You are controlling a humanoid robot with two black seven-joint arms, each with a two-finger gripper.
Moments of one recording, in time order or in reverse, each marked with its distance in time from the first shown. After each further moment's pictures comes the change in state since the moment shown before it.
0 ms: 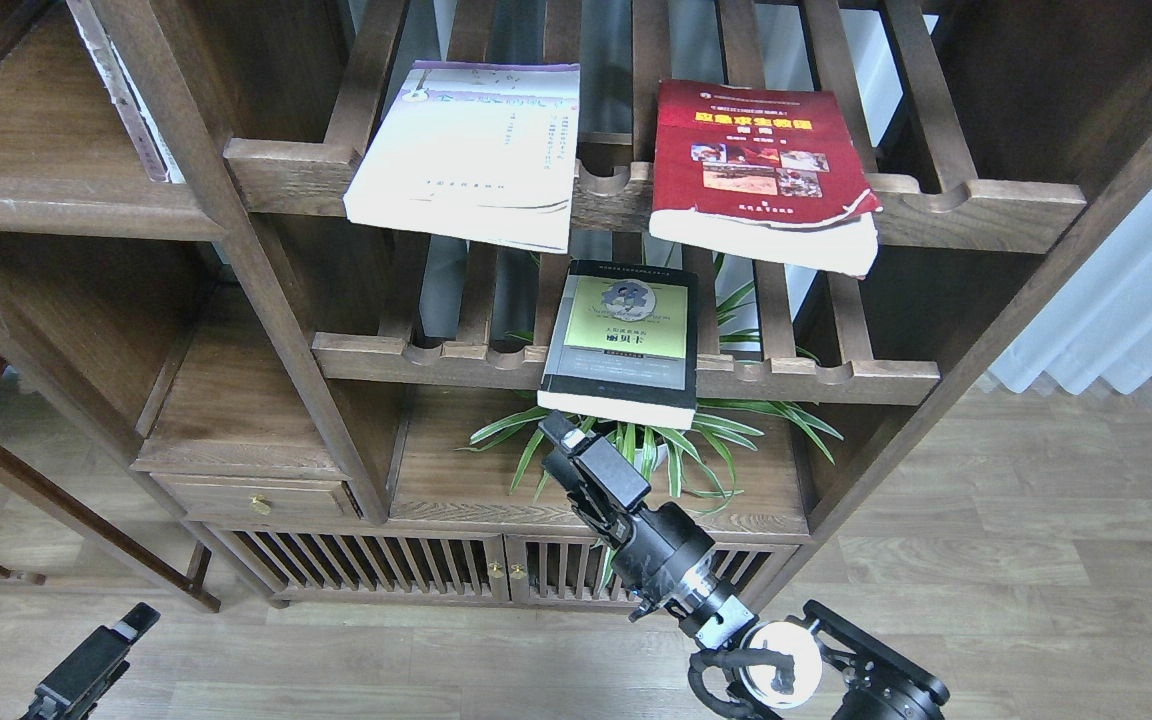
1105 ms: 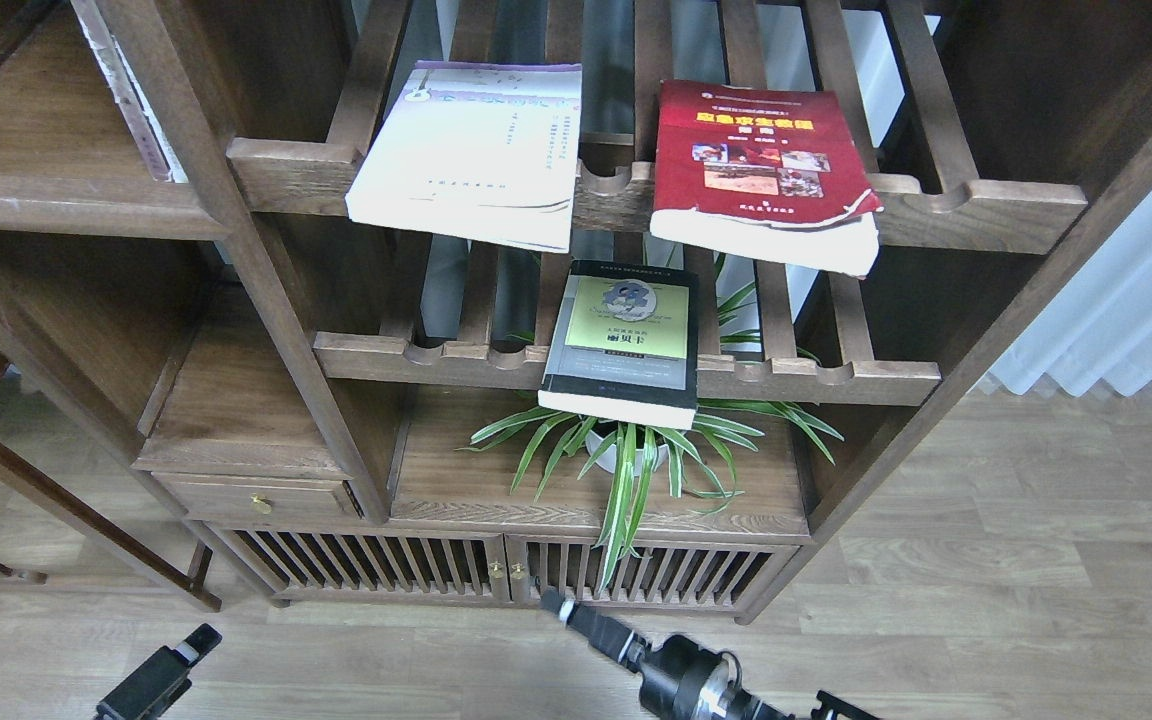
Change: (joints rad) left arm 0.003 0.004 0.094 -0.037 0.000 0.000 0.001; right arm -0.136 0.000 0.006 -0.145 -0.230 0.000 -0.088
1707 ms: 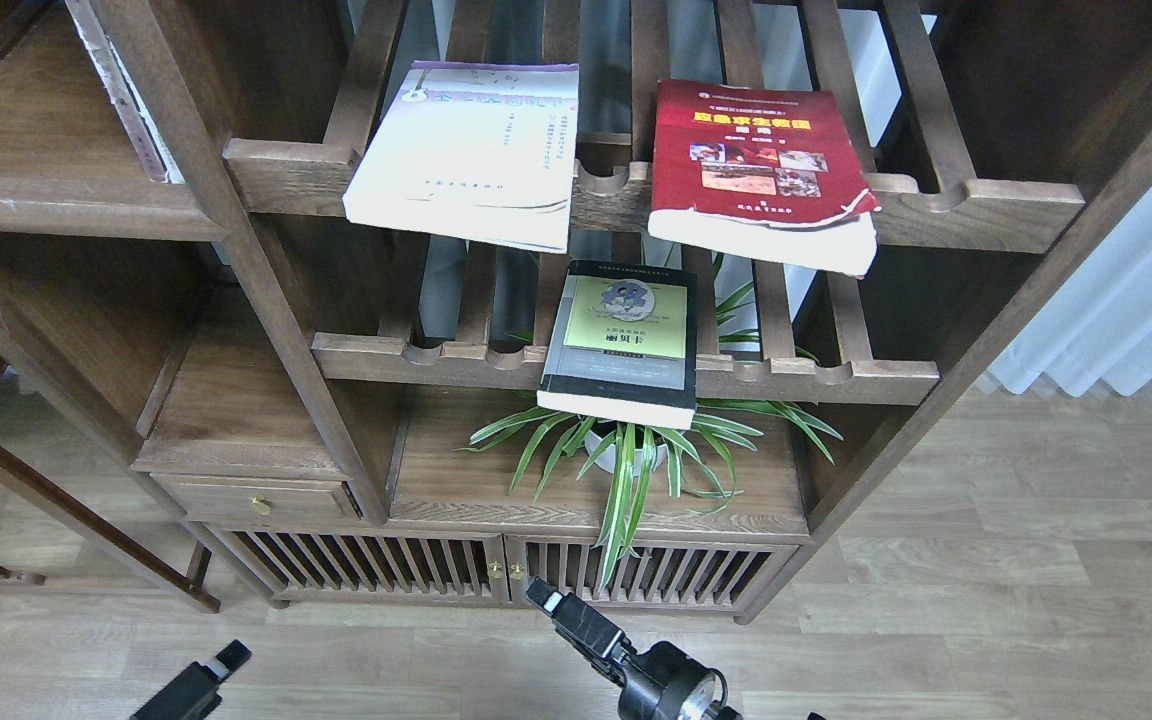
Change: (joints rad) left arm 0.006 -0.009 0.057 -0.012 0.000 0.000 0.002; right arm 0.009 -0.017 -0.135 -0.052 -0.031 -0.008 -0.027
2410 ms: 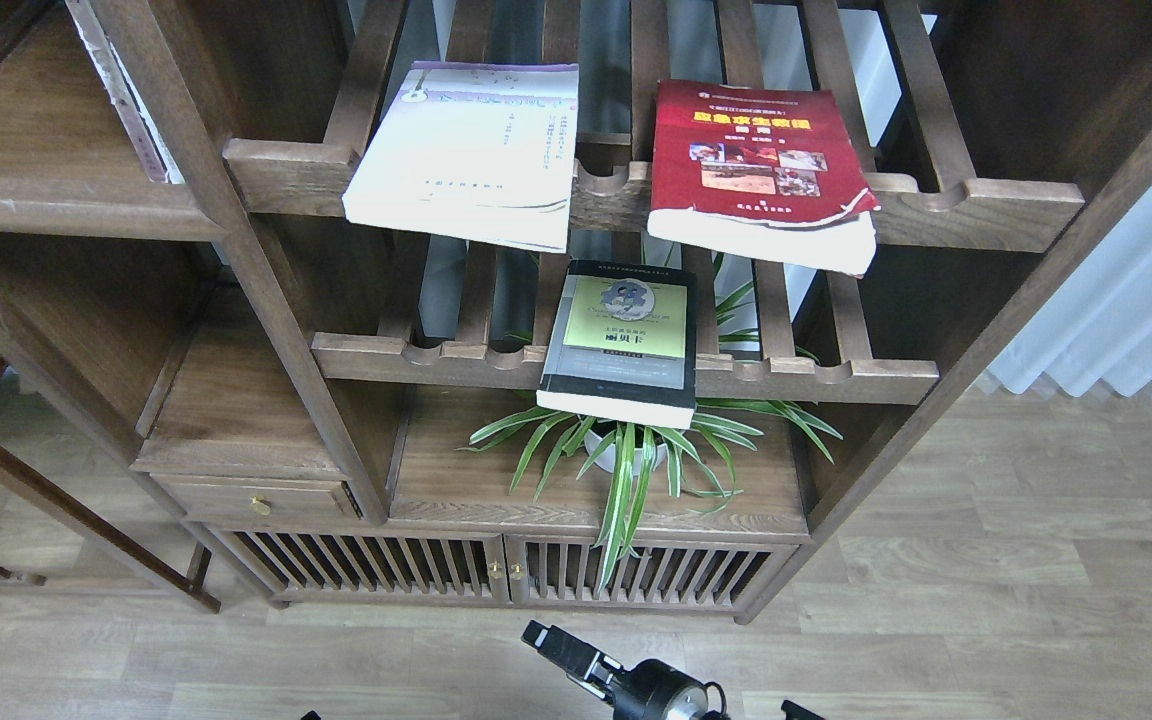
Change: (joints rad) left arm -0.050 -0.104 0.161 0.135 -0.001 0.000 -0.001; right arm -0.101 0.016 0.080 0.182 0.012 -0.335 -0.021
